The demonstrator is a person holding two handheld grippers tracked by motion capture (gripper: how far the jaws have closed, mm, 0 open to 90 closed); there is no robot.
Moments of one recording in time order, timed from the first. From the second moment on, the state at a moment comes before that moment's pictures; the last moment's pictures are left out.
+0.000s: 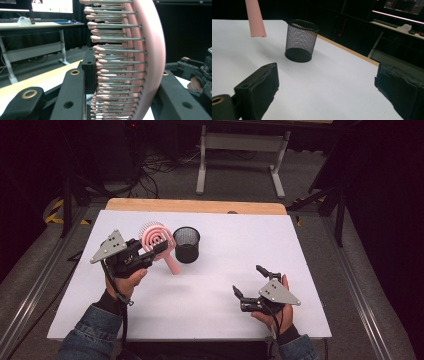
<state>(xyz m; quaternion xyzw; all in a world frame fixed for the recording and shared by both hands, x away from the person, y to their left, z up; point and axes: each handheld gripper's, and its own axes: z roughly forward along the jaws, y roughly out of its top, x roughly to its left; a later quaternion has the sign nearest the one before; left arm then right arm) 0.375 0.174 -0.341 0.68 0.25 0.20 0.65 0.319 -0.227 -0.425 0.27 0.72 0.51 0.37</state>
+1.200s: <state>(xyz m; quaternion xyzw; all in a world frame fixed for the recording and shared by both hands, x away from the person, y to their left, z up) 0.420 0.151 -0.288 0.69 0.25 0.23 0.64 0.319 -0.235 -0.428 0.28 0.73 0.51 0.37</state>
